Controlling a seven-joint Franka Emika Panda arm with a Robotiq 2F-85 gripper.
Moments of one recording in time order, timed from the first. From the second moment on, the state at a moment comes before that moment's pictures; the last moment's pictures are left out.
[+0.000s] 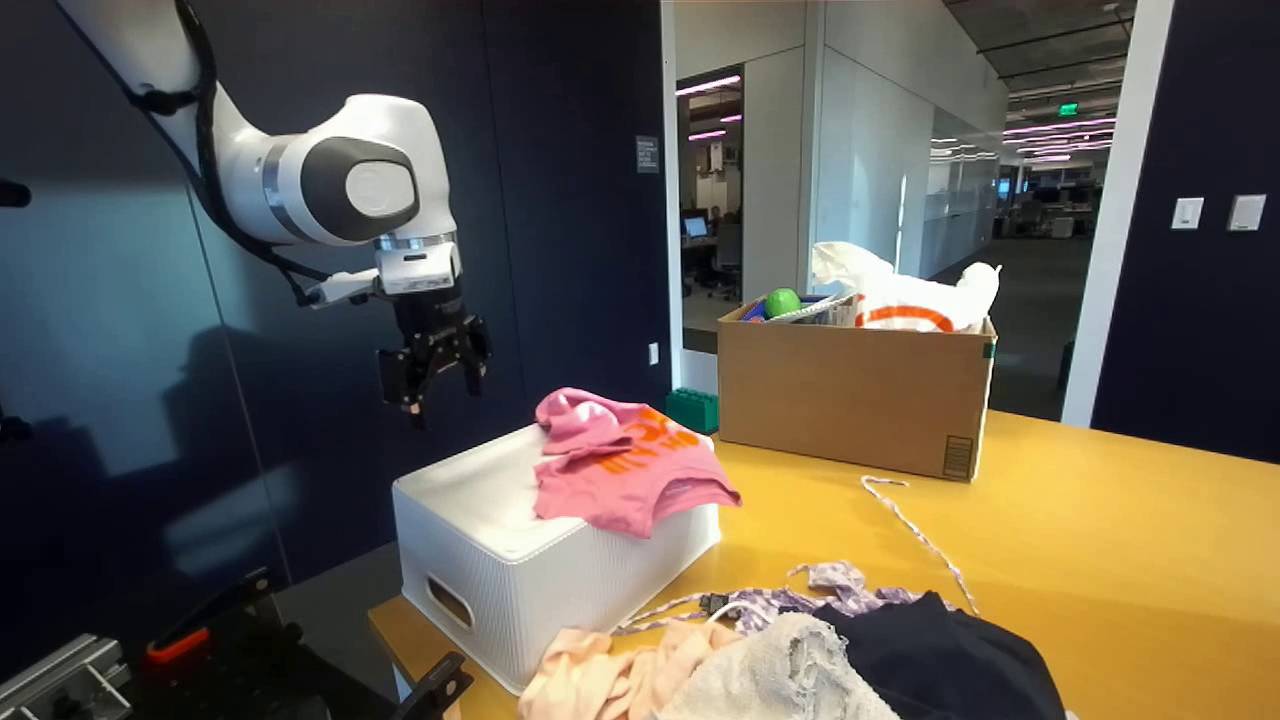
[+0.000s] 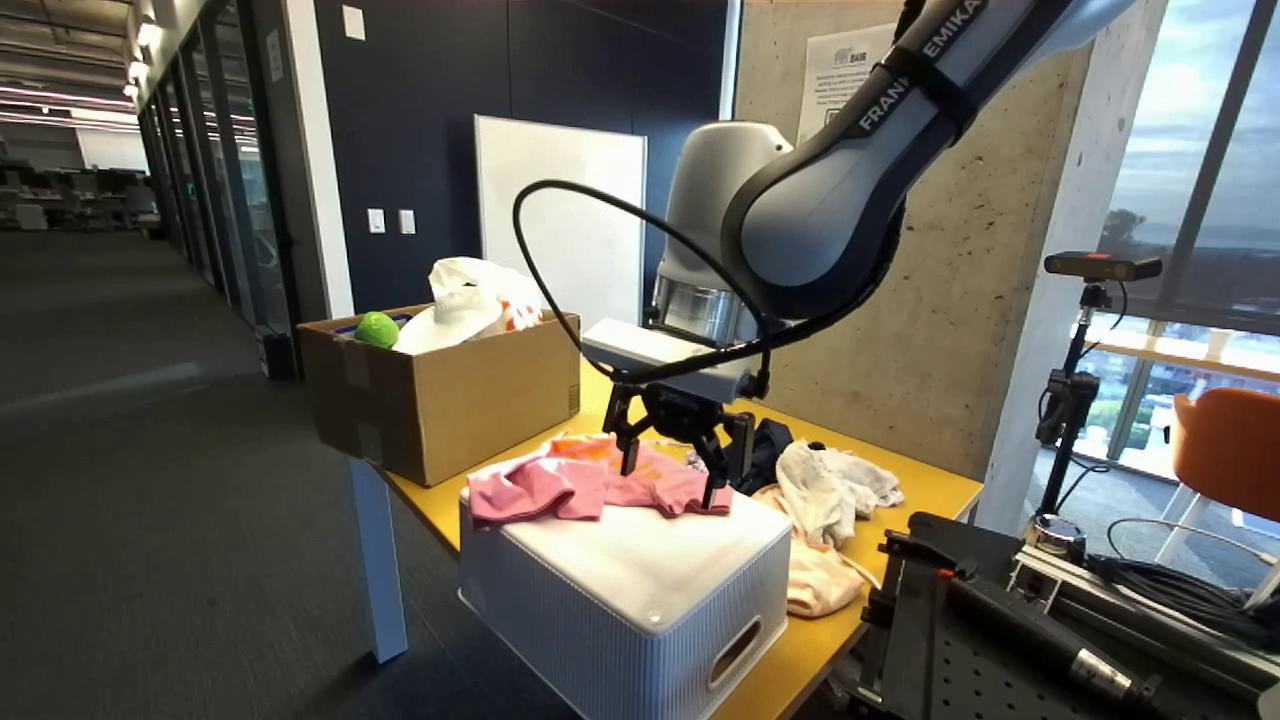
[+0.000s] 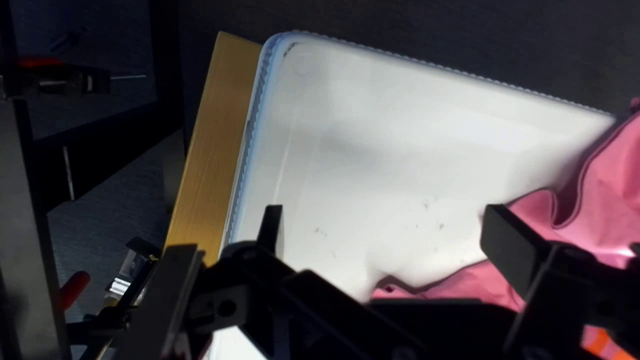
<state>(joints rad) 0.12 0.28 0.04 -2.25 0.04 2.65 1.61</state>
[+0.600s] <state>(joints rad) 0.01 0.37 0.04 -2.14 0.35 2.66 1.44</state>
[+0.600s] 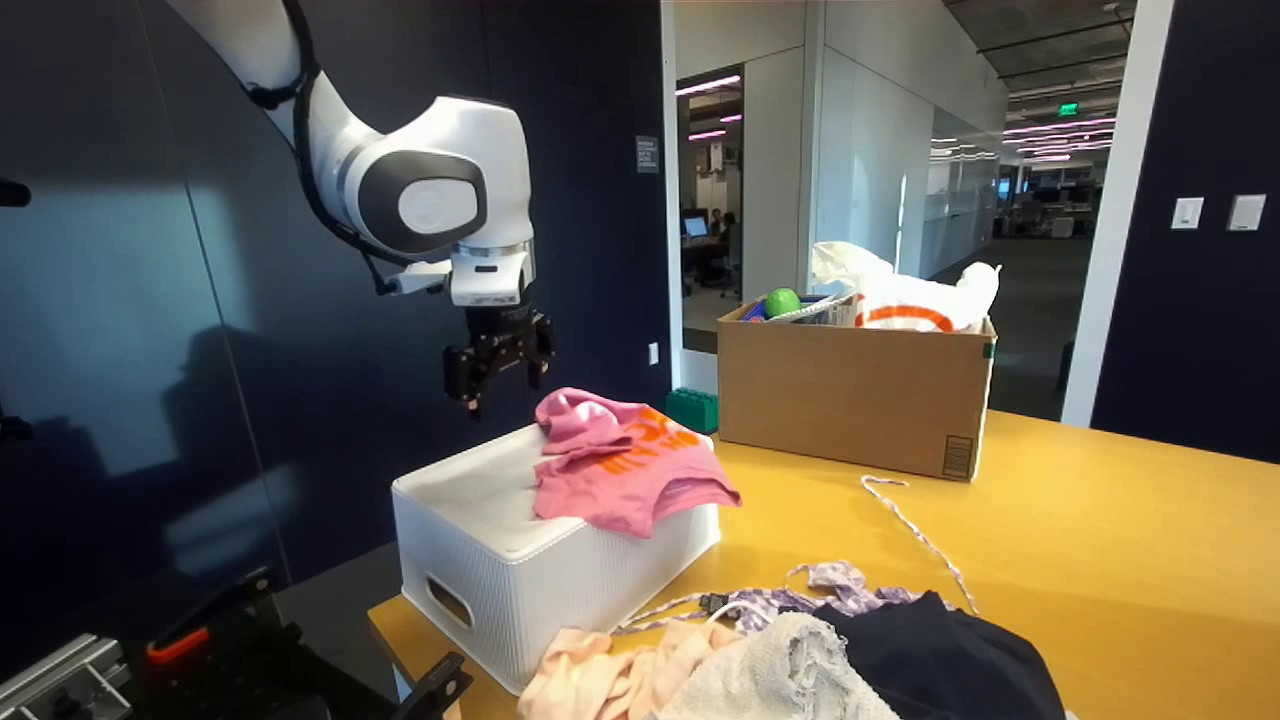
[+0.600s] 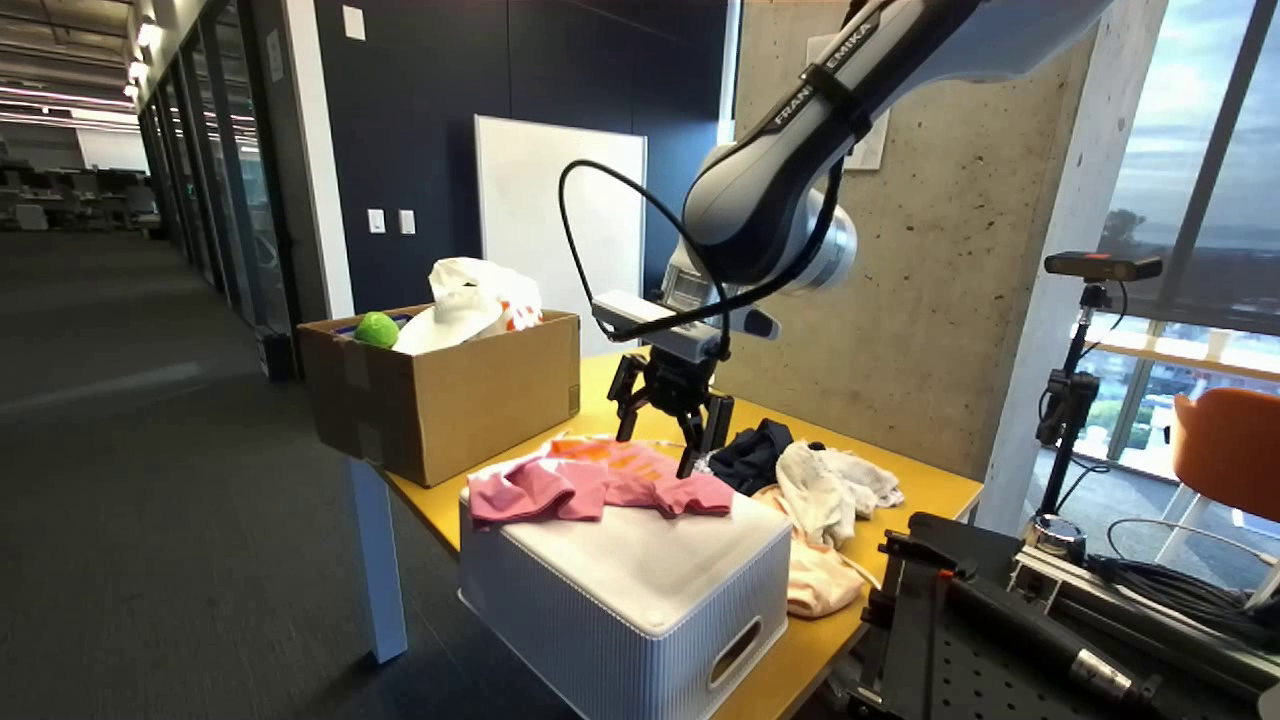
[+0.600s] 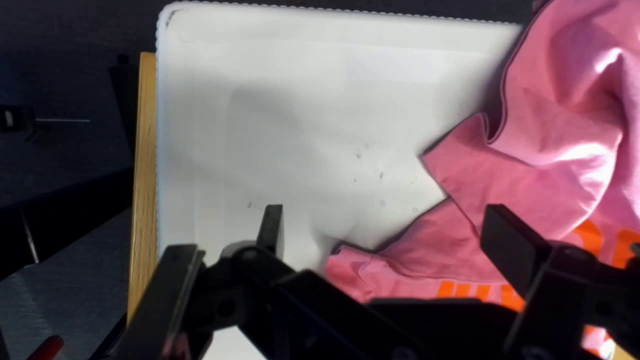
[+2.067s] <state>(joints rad) 0.09 0.67 0.03 -1.89 0.38 2.83 1.37</state>
